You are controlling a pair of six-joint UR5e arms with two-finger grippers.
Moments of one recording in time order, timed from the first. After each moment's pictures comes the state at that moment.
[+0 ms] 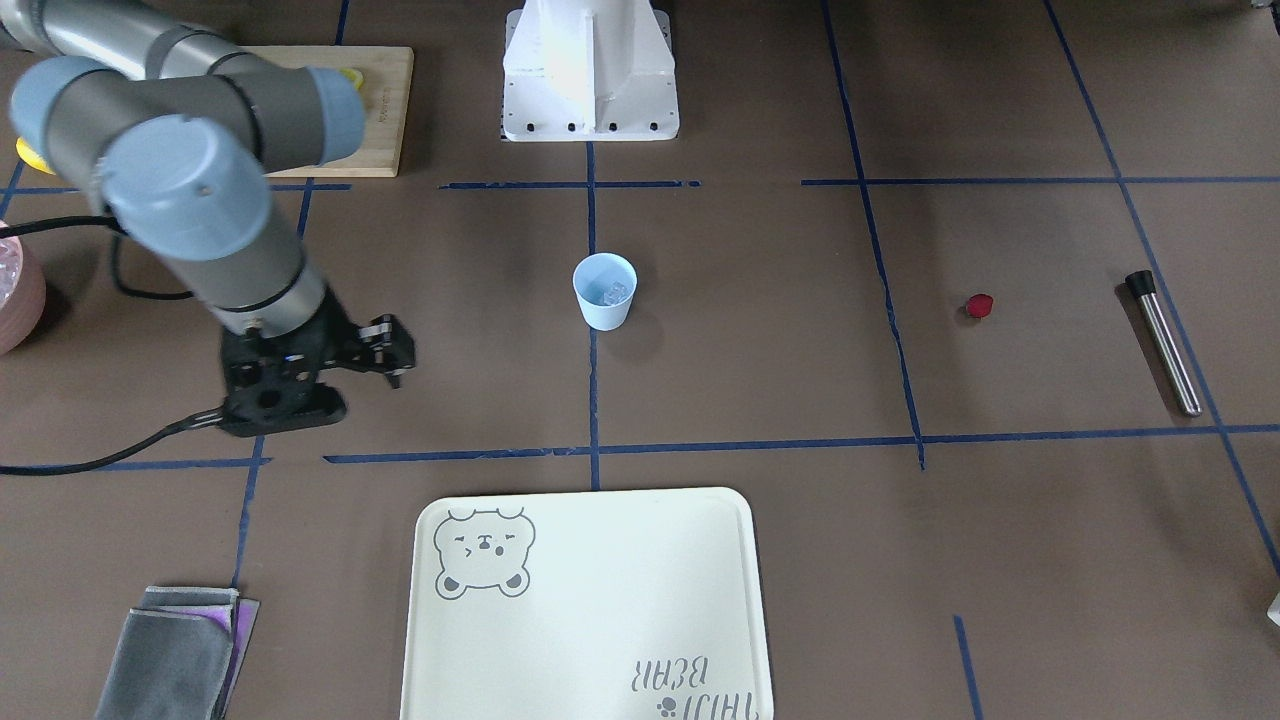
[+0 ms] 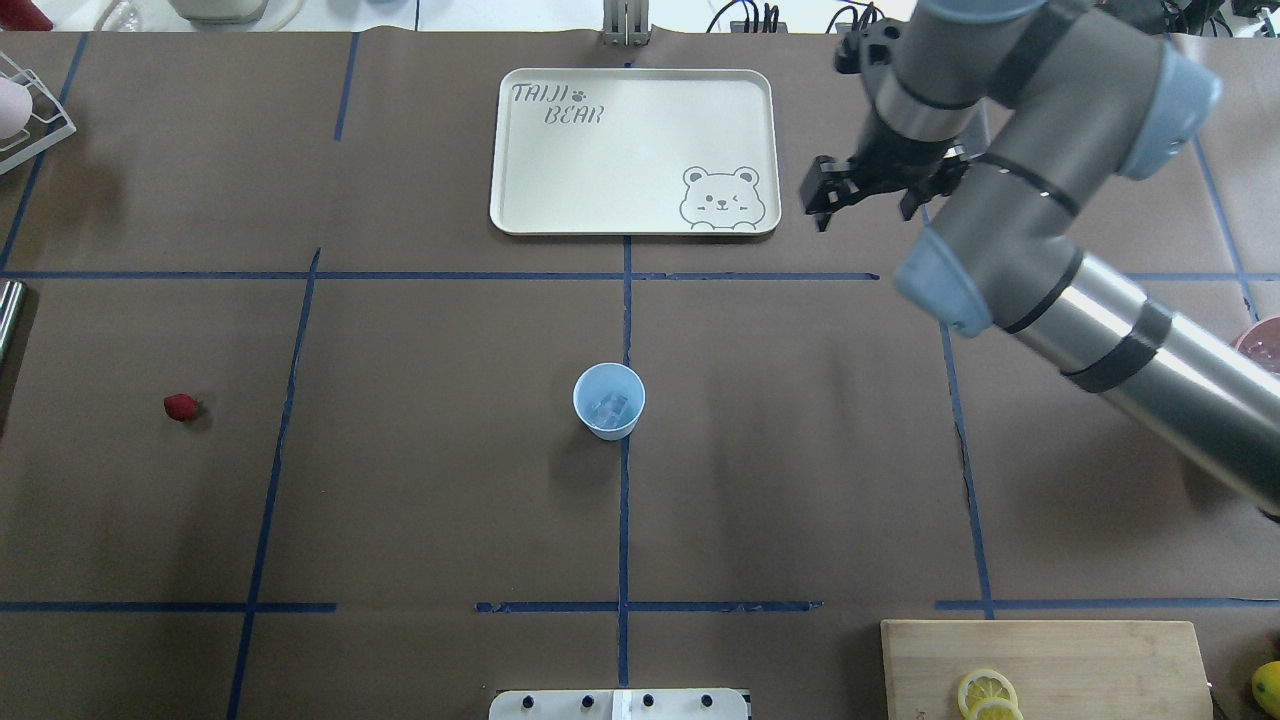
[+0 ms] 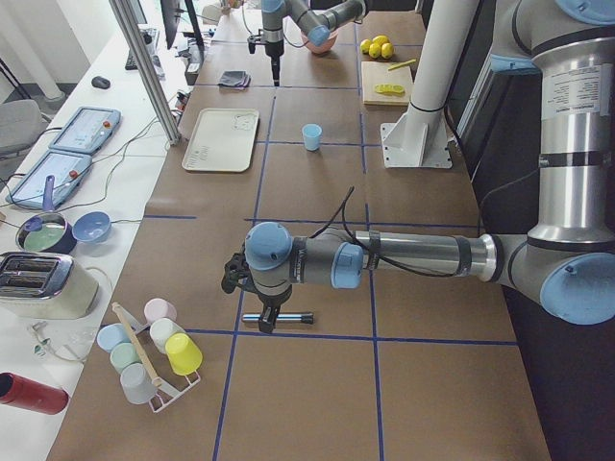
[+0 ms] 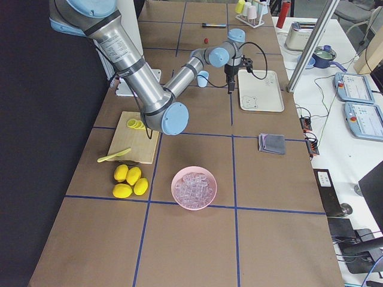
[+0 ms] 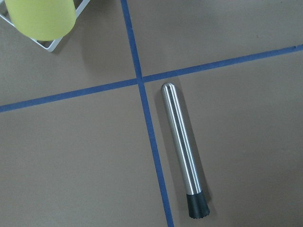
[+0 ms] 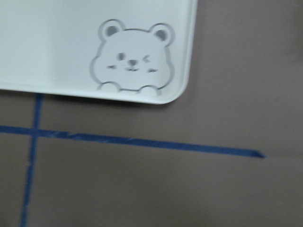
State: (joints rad) left arm -1.56 -1.49 -1.69 -1.67 -2.42 0.14; right arm 0.95 -0.98 1.63 -1.70 2.15 0.62
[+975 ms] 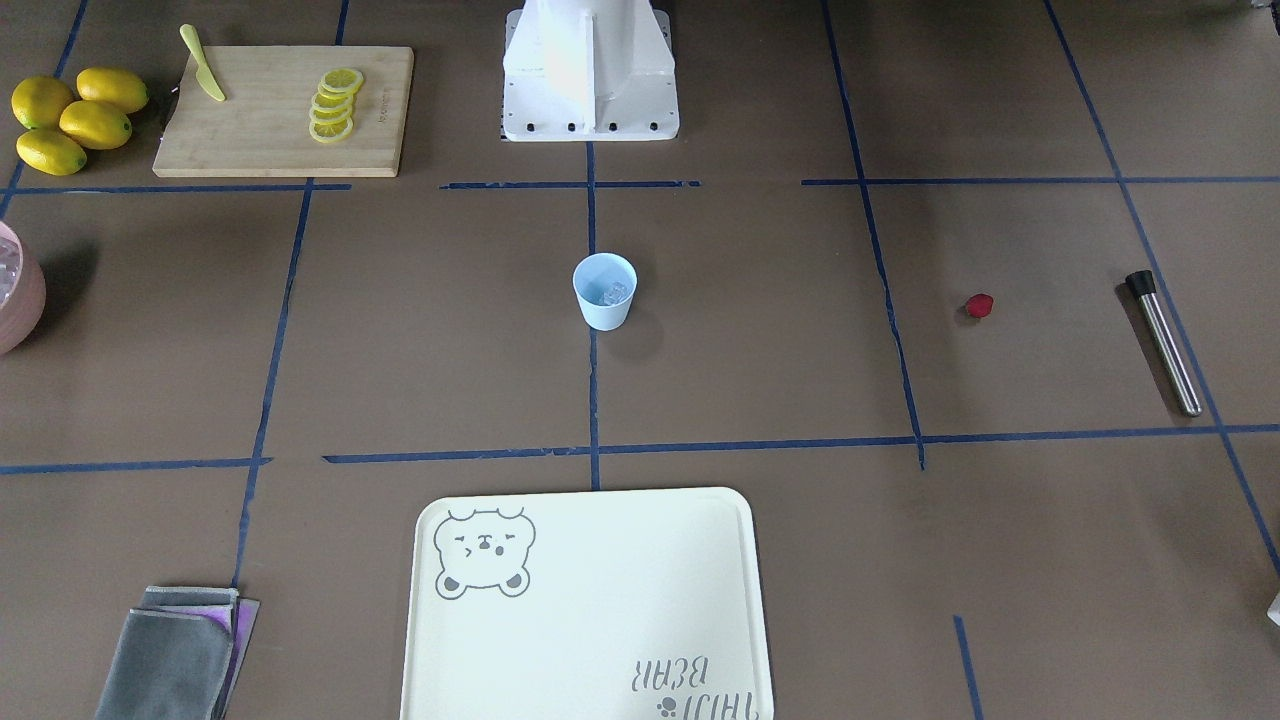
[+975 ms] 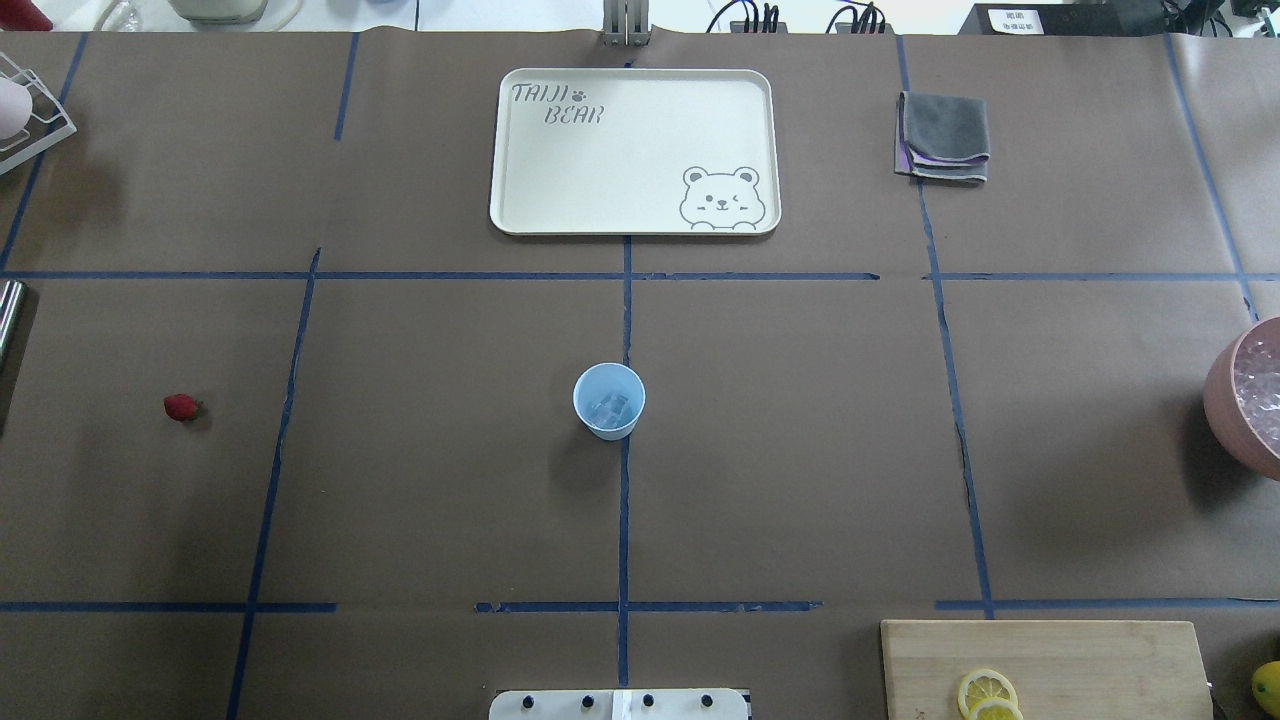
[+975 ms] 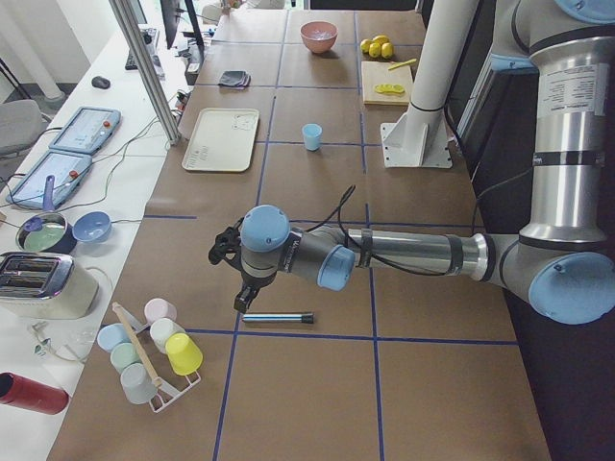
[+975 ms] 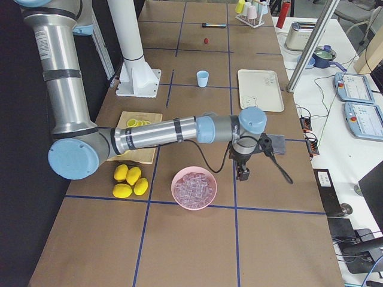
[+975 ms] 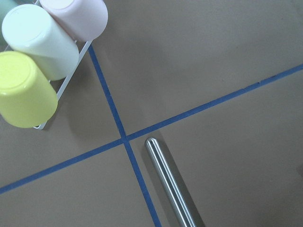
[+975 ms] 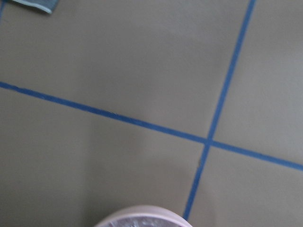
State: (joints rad) left arm -1.54 -1.53 -1.66 -1.89 -2.43 0.14; right arm 1.56 -1.53 1.65 -1.69 2.36 -0.20
